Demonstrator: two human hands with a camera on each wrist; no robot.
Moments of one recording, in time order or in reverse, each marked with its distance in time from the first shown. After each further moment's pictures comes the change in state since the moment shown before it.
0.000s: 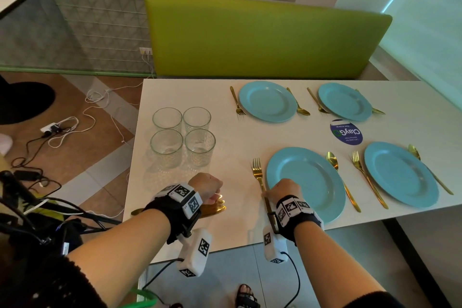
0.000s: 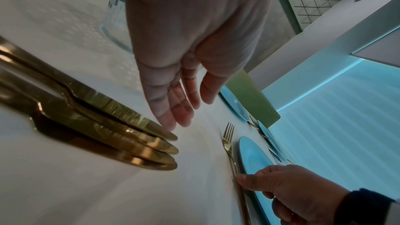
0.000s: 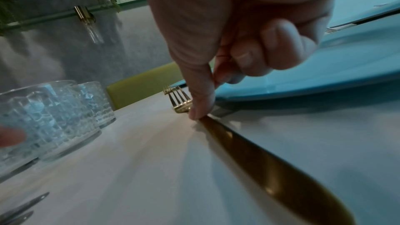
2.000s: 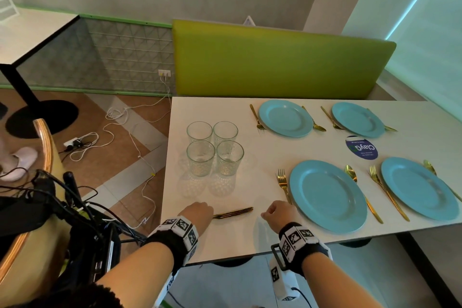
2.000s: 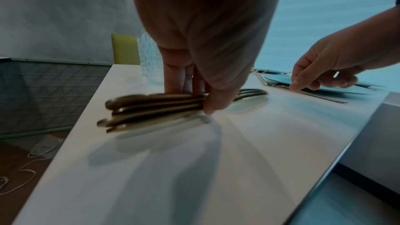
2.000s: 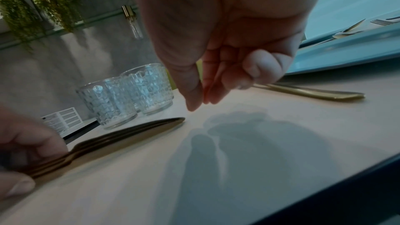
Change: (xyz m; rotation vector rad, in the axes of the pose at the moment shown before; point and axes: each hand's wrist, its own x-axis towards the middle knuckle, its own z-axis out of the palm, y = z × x) left_hand 0.002 -0.076 -0.081 1.625 -0.018 0.454; right_hand -0.089 -0.040 0.027 0.120 -0.034 -0.197
